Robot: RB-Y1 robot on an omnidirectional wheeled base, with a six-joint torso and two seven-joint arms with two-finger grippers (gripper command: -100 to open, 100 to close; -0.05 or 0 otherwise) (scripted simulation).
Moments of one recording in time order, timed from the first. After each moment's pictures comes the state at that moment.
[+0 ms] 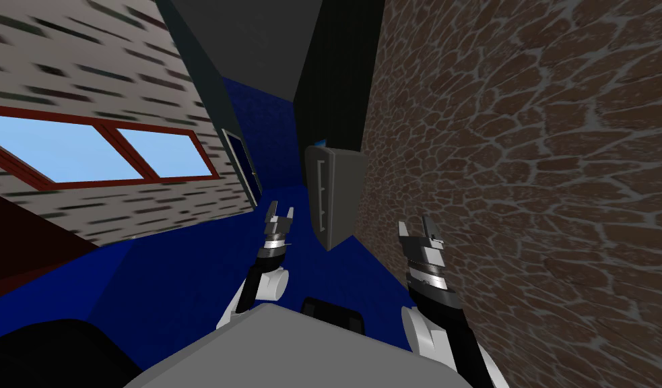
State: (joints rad) left arm 0.47 -0.04 -0.04 -2.22 0.08 -0.52 0.11; right arm 0.51 0.00 0.06 -2.31 0.11 -0.43 -0.13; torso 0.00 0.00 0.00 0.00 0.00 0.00
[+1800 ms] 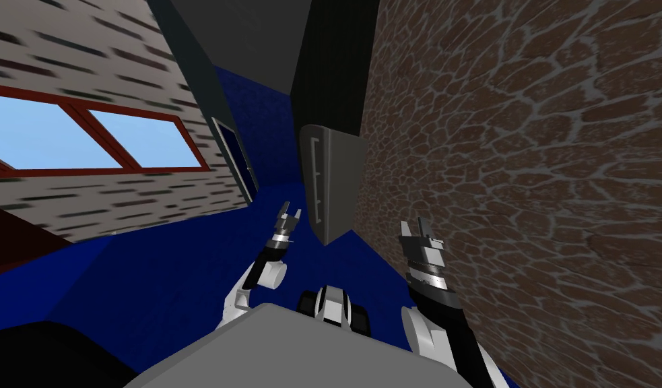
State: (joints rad) left arm 0.35 0.17 -0.03 -2.08 0.17 -0.43 0.18; right arm 0.51 0.00 0.06 -2.31 0.11 -0.43 -0.13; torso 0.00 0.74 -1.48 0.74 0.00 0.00
